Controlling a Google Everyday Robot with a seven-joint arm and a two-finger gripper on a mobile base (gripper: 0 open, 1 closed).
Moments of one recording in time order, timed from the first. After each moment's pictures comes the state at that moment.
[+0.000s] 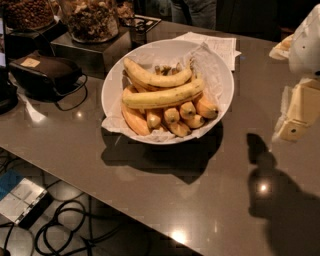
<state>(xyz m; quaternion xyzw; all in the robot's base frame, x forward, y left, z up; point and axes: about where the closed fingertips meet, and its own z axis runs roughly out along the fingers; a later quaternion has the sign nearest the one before) 0.438 -0.216 0.979 -0.60 0.78 -0.04 0.16</state>
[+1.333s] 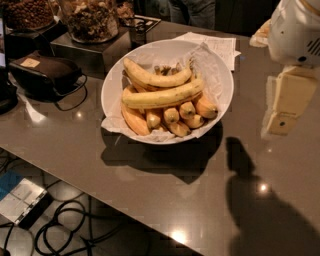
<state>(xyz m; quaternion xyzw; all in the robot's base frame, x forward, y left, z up) 0.431 -0.177 1.004 -0.65 0.75 -0.06 0.14</state>
